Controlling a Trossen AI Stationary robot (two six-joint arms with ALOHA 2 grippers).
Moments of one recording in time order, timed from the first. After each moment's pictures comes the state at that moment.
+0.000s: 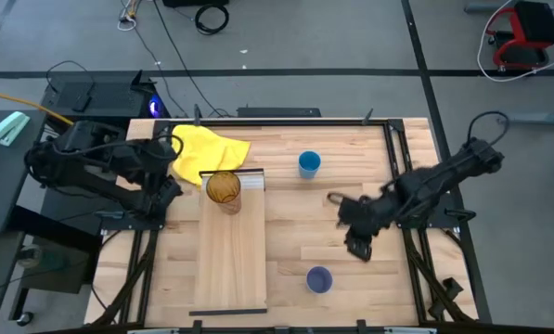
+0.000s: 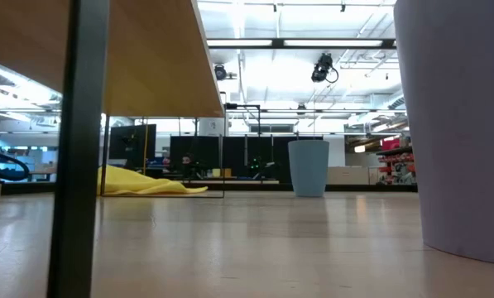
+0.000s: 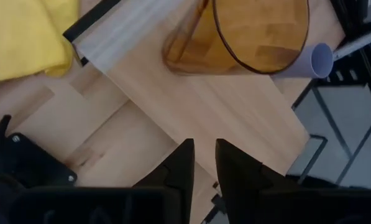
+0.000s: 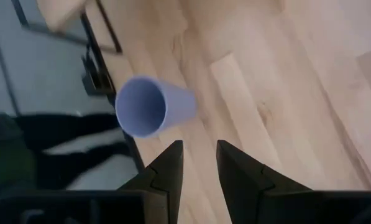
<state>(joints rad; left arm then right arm) -0.15 1.11 1.66 -1.57 -0.01 -1.02 0.48 1.36 1.40 -1.14 -0.03 0.94</state>
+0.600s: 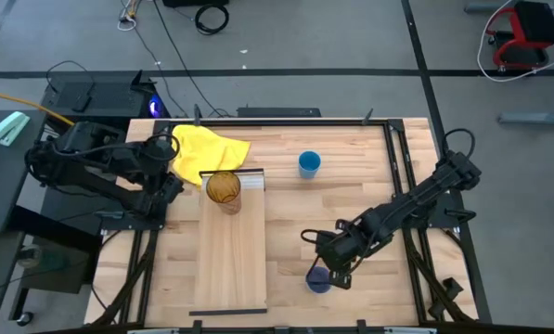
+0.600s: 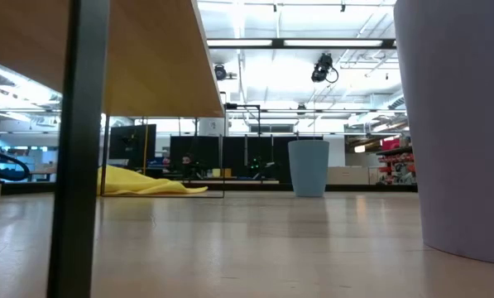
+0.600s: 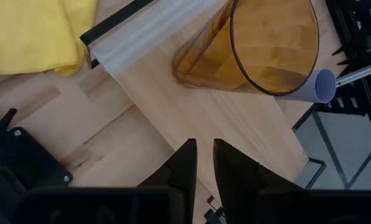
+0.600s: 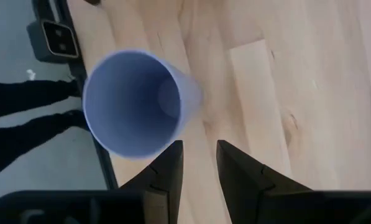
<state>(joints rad) -0.17 1.11 1.66 -1.57 -0.08 -1.14 0.54 1.64 1.40 -1.01 -0.02 0.83</state>
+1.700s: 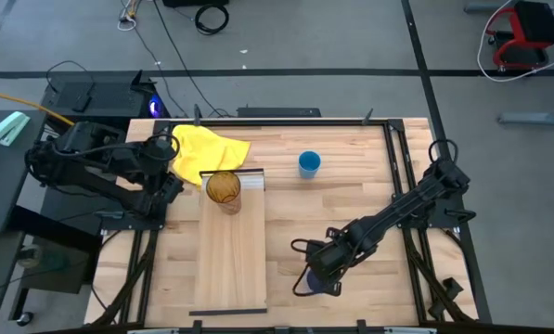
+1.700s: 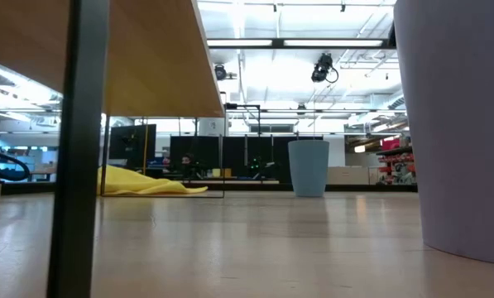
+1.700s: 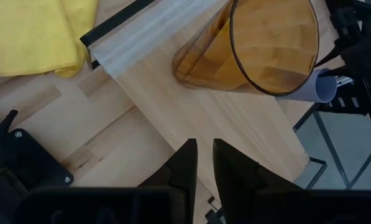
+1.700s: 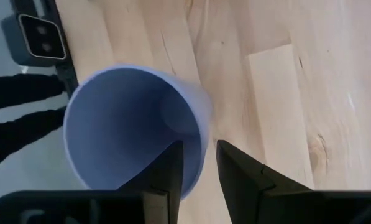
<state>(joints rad) -0.17 1.11 1.66 -1.57 -0.09 -1.13 0.54 1.76 1.40 -0.92 -0.04 0.81</state>
